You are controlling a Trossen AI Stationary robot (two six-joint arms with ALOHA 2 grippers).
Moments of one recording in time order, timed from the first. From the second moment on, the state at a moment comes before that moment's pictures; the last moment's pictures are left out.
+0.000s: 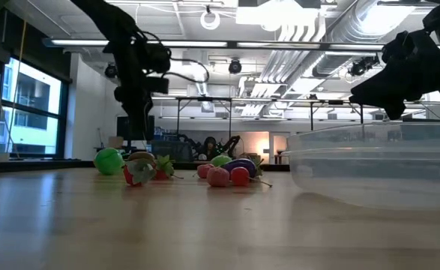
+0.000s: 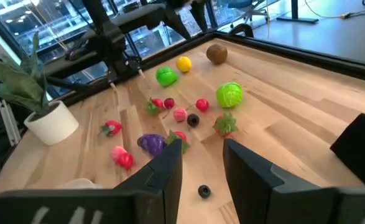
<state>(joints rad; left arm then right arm) 0.86 1.61 1.14 -0.82 0.06 0.57 -0.23 0.08 0.08 -0.21 0.02 0.34</state>
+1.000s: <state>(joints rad) 0.86 1.82 1.14 -0.70 -0.16 0.58 -0.23 0.08 0.08 -0.21 0.01 0.33</state>
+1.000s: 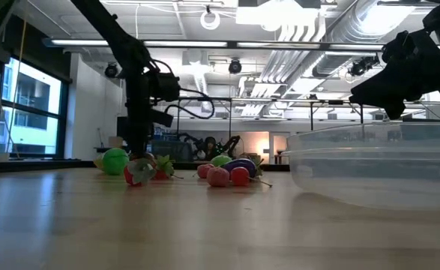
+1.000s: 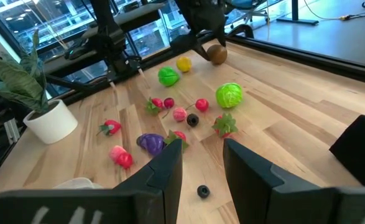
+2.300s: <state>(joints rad) 0.86 1.85 1.14 -0.68 -0.14 0.59 -0.23 0.08 0.08 -0.21 0.01 0.31</state>
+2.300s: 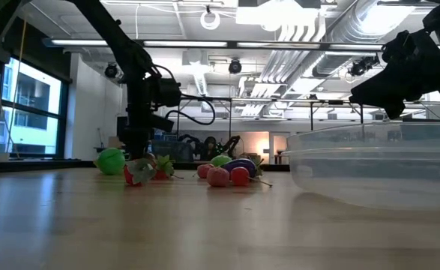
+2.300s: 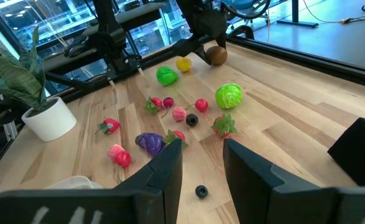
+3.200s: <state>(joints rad) 0.72 1.85 1.20 -0.60 0.17 0.60 -0.23 0.08 0.08 -0.21 0.01 0.31</state>
